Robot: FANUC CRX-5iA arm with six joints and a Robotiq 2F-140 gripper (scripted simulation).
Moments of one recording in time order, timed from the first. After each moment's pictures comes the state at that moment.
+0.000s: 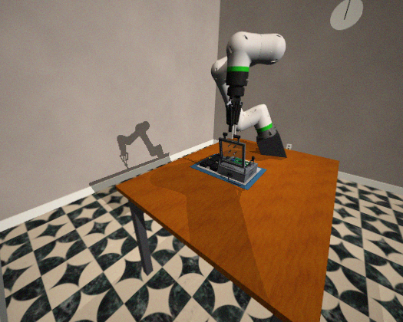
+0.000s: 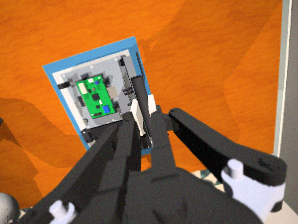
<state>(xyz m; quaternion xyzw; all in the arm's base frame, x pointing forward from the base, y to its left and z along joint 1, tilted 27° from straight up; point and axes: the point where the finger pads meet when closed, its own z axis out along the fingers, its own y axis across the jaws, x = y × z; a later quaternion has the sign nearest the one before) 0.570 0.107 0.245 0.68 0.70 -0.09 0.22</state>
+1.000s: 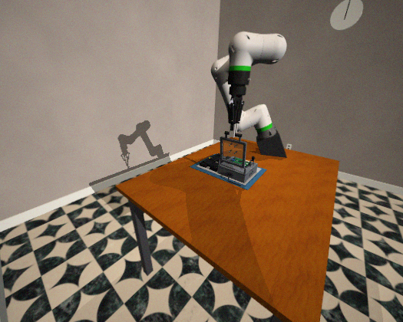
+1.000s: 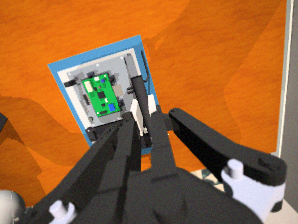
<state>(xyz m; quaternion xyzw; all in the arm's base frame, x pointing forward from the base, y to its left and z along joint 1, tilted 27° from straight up) 0.554 0.107 0.246 0.68 0.70 -0.09 0.22</state>
